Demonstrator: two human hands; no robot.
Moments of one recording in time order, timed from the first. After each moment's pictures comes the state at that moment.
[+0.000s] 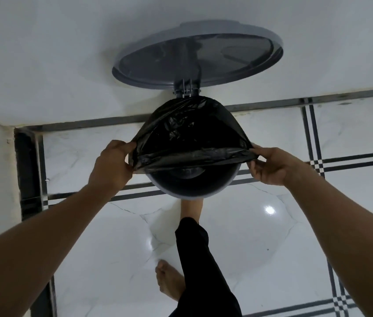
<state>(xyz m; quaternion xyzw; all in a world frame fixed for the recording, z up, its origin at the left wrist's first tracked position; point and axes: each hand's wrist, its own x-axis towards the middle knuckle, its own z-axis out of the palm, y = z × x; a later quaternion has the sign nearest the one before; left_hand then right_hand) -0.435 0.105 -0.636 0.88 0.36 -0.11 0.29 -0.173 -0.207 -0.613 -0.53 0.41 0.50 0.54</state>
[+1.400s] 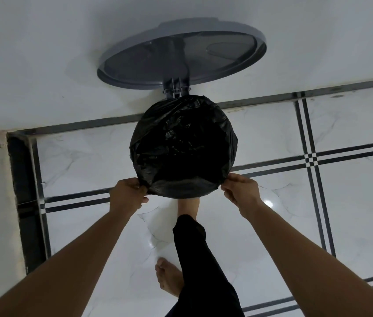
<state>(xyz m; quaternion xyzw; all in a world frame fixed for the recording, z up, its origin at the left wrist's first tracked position) -0.450 0.032 -0.643 0.59 0.61 -0.18 0.50 -0.284 -0.212 -0.639 -0.71 0.31 0.41 0.49</state>
